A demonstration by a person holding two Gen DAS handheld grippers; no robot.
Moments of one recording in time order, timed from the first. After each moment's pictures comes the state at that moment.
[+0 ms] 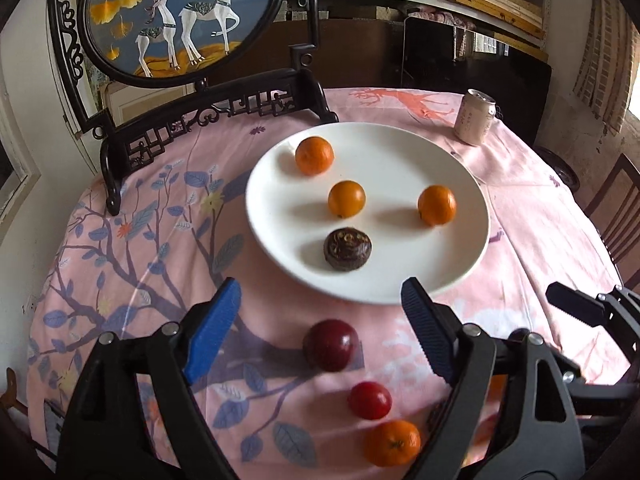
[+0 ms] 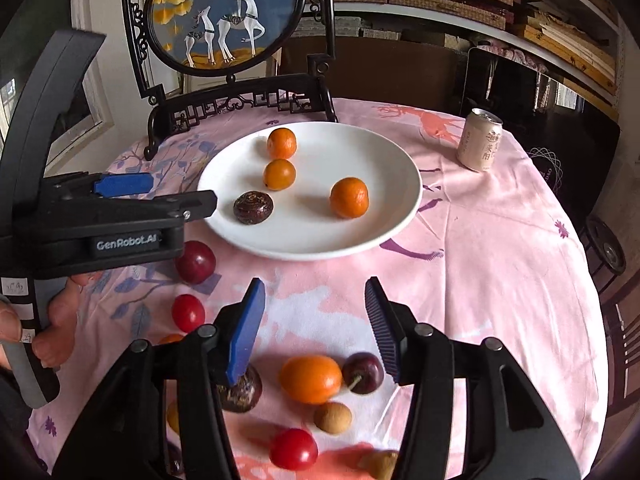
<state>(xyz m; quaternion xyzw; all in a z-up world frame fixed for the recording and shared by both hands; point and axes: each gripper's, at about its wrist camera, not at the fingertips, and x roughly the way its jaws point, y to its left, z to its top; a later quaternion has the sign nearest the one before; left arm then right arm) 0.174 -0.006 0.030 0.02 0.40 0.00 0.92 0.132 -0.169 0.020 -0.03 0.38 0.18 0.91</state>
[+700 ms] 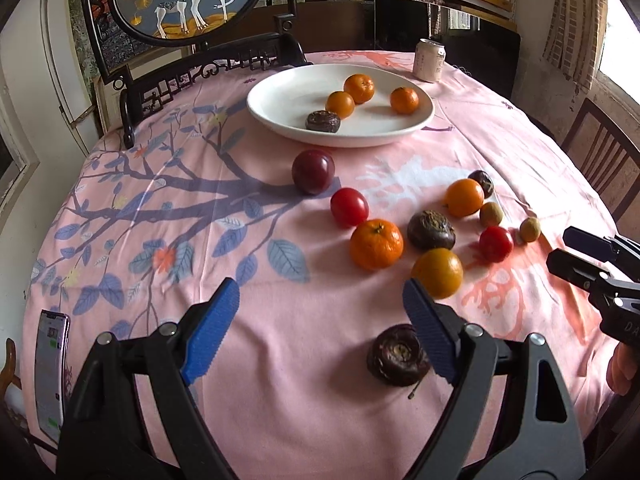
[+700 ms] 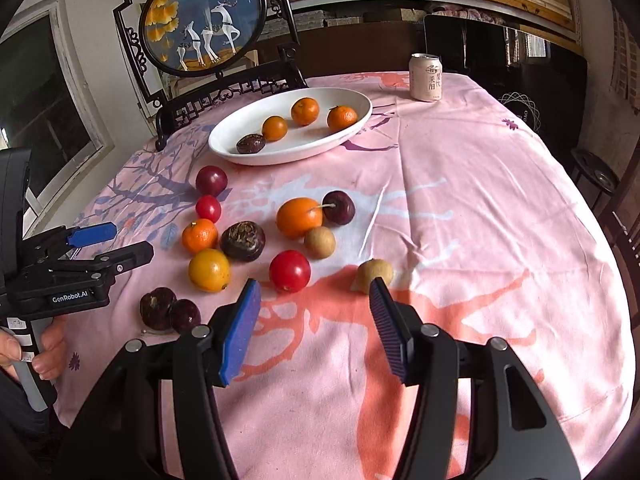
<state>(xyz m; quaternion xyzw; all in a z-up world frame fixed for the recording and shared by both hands) 0.041 -0.004 -0.004 0.04 0.43 -0.04 0.90 0.025 -0.216 -0.005 0.03 0.40 0.16 0.90</state>
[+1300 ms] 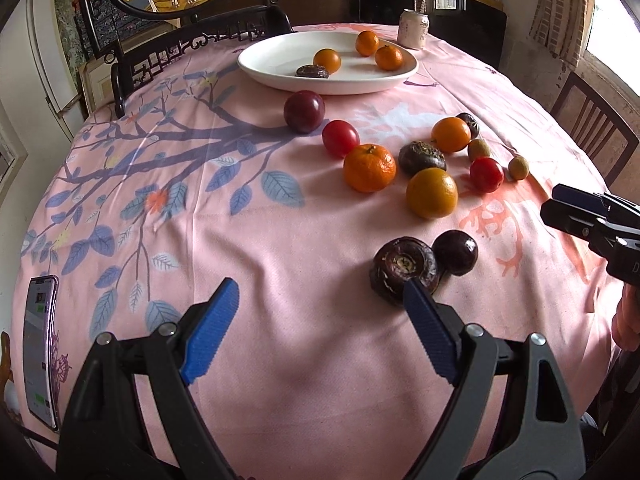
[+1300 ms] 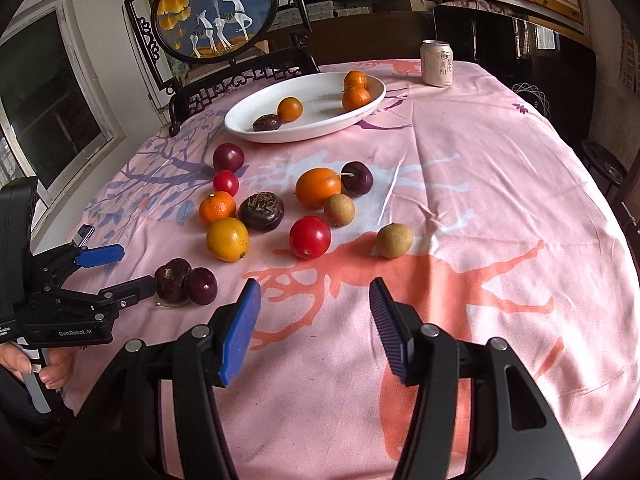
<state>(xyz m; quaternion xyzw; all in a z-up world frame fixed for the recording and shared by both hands) 0.009 0.007 -0.027 0.05 0.45 -0.06 0.89 0.014 -0.211 -0.013 0.04 0.41 0.18 0.89</state>
